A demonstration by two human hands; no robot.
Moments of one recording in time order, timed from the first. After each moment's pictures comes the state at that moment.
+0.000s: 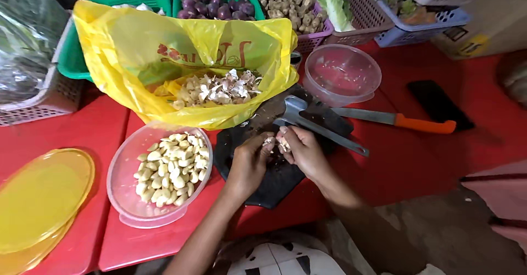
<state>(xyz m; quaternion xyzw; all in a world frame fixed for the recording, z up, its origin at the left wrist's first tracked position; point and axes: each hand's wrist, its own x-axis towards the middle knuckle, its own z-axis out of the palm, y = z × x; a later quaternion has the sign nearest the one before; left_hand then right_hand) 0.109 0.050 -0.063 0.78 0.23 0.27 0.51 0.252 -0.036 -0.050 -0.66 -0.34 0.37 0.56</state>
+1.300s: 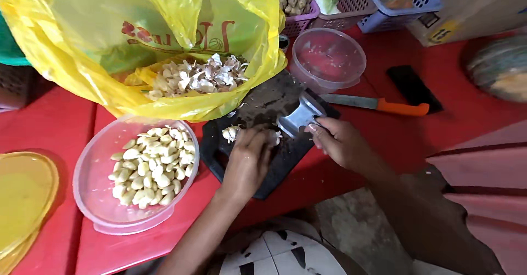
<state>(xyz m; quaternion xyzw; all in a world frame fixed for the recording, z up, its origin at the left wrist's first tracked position) 0.114 0.034 -0.073 0.87 0.19 0.32 0.31 0.312 -0.104 -0.027 -0.81 -0.45 0.23 0.31</state>
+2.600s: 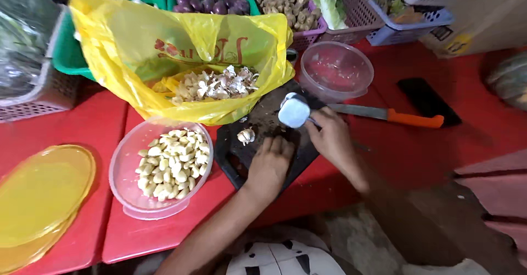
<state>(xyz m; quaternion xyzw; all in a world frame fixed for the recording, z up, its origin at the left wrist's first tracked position) 0.135 0.014 -0.072 0.95 0.18 0.16 0.17 0.313 -0.062 -0.054 -0.82 -0.50 -0.01 0.28</state>
